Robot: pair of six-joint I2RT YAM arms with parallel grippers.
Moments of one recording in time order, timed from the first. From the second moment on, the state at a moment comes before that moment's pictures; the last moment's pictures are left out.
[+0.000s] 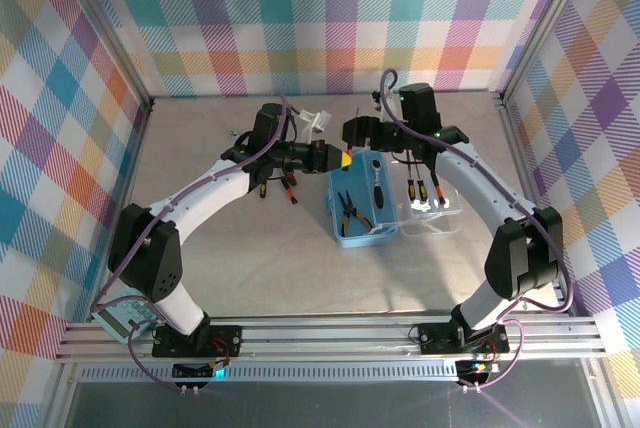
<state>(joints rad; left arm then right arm) -0.53 1.65 1.30 -0.11 0.83 -0.59 0.39 1.61 1.39 -0.37 -0.59 0.47</state>
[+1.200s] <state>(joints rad) -0.28 1.80 1.40 -0.77 0.00 -0.32 0.09 1.58 1.39 -0.92 0.07 0.04</state>
